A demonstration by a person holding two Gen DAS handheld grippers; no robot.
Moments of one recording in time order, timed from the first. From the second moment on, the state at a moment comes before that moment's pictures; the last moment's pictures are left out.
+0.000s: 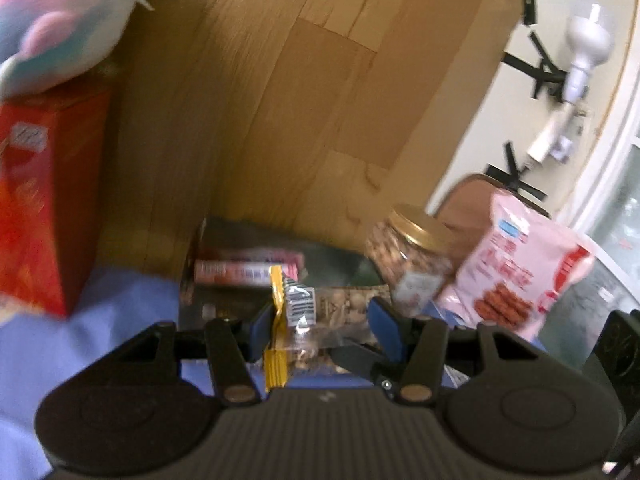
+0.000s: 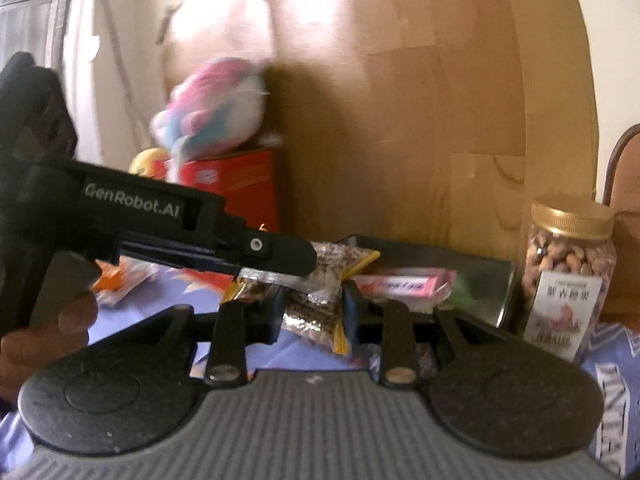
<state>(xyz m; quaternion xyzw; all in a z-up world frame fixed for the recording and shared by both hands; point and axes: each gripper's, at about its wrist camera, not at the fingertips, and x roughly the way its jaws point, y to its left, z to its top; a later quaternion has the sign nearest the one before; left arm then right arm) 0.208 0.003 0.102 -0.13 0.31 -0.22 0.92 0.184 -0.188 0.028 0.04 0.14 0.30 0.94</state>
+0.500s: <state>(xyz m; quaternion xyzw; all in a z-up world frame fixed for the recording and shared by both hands) 0.234 0.014 0.087 -0.15 0.32 -0.18 0.92 0.210 -0.206 0.020 0.07 0.15 0.25 0.95</state>
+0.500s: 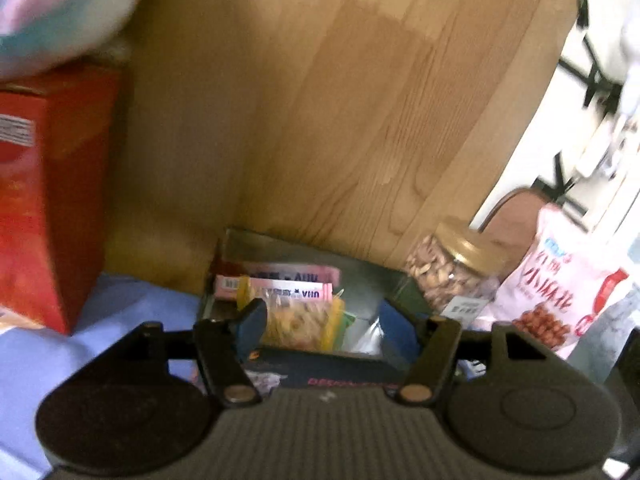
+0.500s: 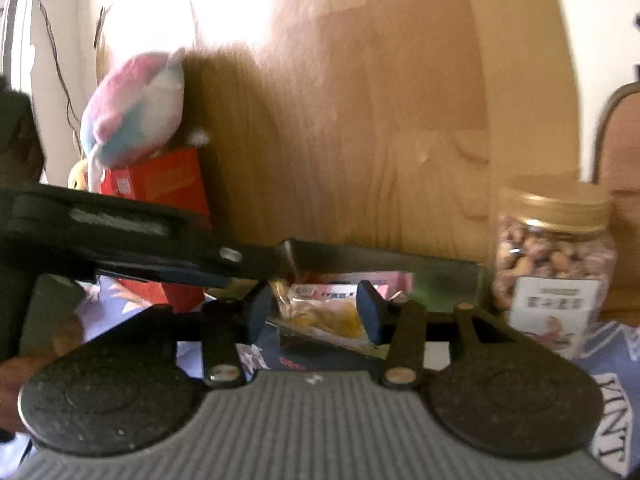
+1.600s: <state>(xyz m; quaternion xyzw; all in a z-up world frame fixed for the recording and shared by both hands) 0.018 0.089 0.018 -0.21 0.42 -0.14 0.87 -0.009 -0.141 -0.042 -0.14 0.17 0.43 0.88</state>
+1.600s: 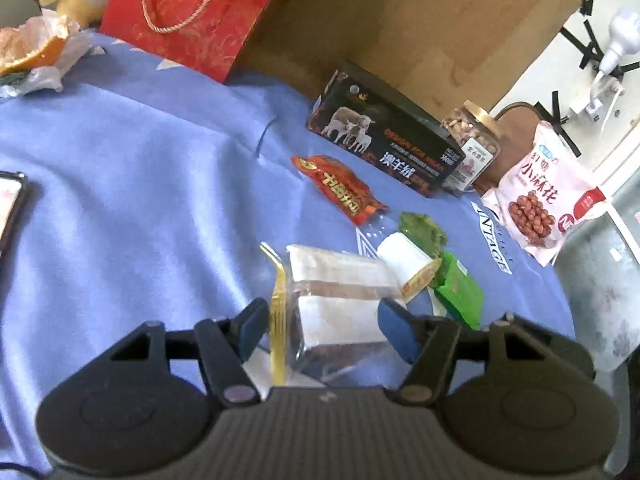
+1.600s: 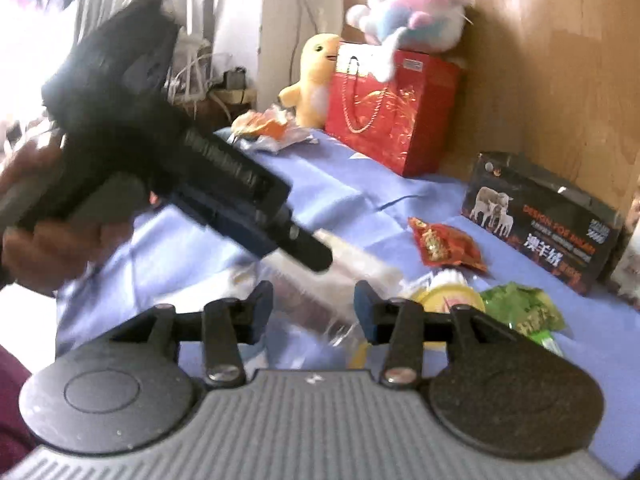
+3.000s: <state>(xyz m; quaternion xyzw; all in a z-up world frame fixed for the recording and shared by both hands) 0.016 0.054 0.022 -0.10 0.40 -0.07 0.91 0.001 -0.123 -0.058 -0.13 0.20 0.37 0.90</state>
